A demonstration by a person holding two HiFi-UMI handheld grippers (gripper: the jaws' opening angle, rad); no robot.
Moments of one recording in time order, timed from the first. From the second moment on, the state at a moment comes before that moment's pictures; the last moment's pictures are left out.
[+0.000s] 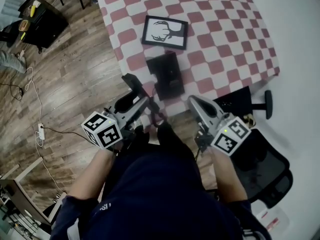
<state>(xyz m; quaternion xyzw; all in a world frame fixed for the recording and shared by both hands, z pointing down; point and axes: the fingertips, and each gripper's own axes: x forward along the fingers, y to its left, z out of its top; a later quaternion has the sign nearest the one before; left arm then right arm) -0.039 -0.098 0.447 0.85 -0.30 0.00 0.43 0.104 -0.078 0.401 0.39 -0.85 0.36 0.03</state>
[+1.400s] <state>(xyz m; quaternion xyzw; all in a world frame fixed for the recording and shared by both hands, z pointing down) 0.012 -0.135 0.558 0.76 -0.41 0.12 0.49 0.169 -0.104 0.454 0.33 -0.84 0.42 0.04</state>
